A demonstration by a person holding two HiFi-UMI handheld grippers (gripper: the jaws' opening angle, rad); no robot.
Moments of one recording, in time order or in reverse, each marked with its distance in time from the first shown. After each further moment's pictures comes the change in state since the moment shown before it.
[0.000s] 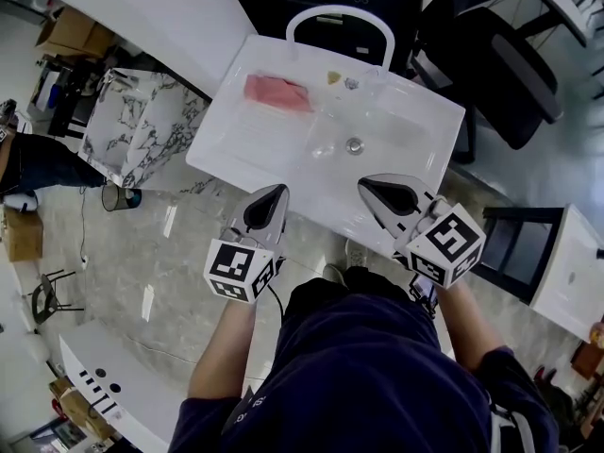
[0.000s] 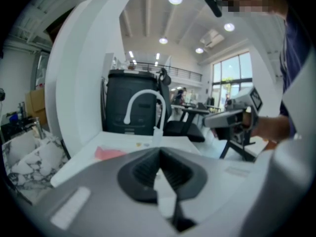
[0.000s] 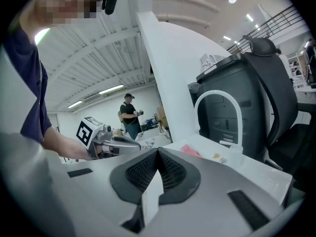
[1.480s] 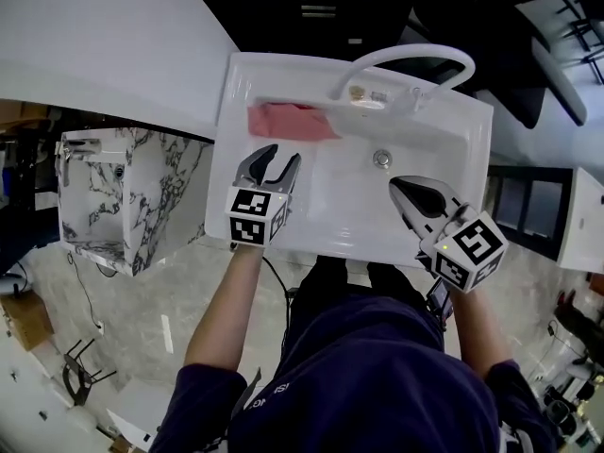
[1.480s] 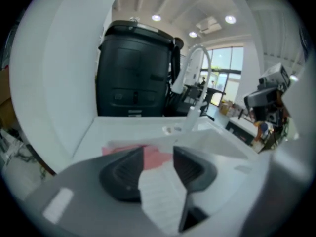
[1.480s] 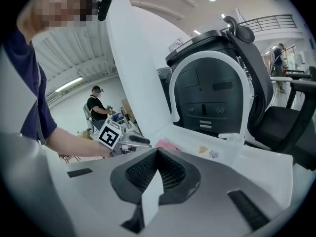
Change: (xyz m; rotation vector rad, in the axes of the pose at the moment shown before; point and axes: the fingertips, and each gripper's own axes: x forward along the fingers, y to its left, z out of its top) left arm 0.183 0.224 -0.050 0.054 0.223 -0.237; right arm 0.148 -0.085 0.000 0.208 0.117 -0.377
